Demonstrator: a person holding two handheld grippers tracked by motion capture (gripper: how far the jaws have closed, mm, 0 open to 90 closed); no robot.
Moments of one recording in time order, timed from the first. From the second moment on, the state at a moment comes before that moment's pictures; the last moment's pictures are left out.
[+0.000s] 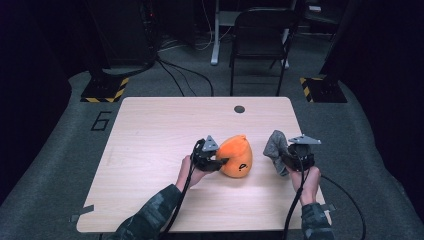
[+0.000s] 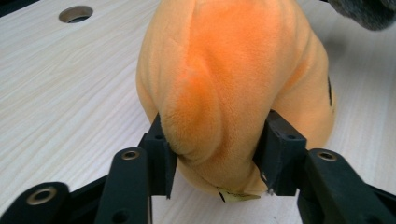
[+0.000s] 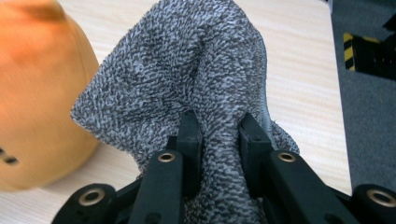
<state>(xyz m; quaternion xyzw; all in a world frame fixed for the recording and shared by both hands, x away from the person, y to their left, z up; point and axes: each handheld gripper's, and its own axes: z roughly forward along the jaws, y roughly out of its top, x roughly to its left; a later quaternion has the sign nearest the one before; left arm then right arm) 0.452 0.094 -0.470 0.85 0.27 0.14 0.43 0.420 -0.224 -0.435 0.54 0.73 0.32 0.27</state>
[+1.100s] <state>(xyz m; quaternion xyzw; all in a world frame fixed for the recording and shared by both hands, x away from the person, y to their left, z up) 0.486 0.135 -0.475 0.78 0.39 0.20 0.45 0.440 -0.218 -0.480 0.58 0.74 0.25 0.23</state>
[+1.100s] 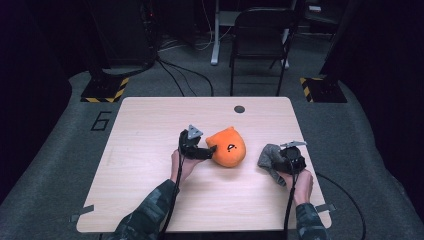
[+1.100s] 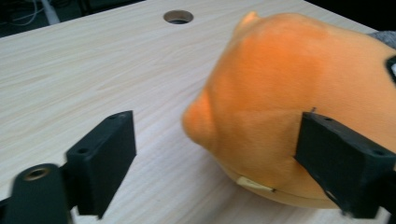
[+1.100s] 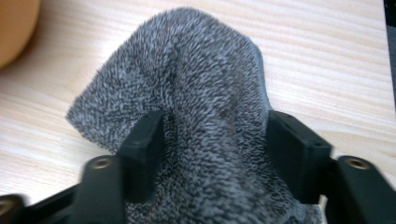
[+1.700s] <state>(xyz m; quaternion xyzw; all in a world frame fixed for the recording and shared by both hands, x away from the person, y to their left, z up) 0.446 0.184 -0.467 0.77 0.39 0.23 0.44 0.393 -0.255 -0.453 0.56 0.72 0.34 0.23</state>
